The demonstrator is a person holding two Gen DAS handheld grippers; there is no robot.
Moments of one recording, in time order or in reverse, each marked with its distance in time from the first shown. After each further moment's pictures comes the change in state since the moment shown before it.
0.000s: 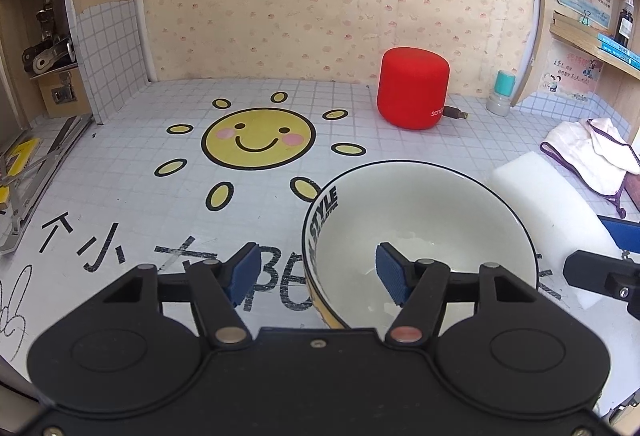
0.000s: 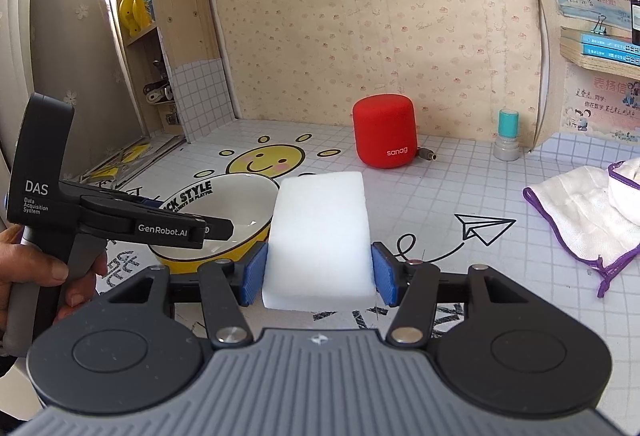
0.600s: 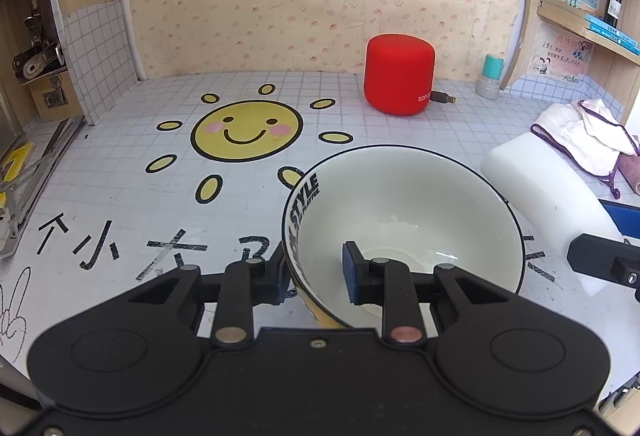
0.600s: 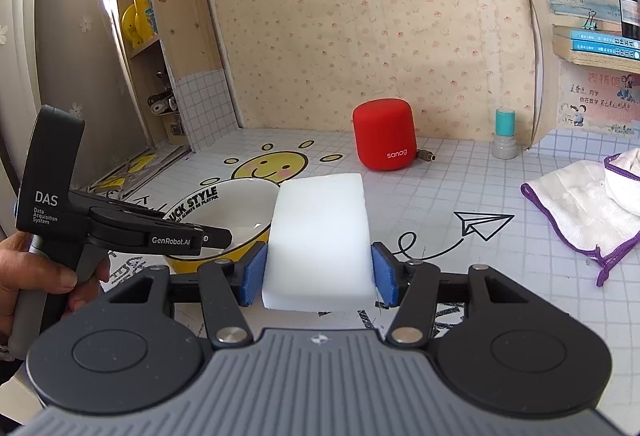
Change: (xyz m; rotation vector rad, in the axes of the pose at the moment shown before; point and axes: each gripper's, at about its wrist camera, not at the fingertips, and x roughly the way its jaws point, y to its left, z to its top) left arm -0.003 -0.008 -0.001 0.038 0.025 -0.002; right arm -0.010 -0.002 -0.005 0.027 -0.031 0.022
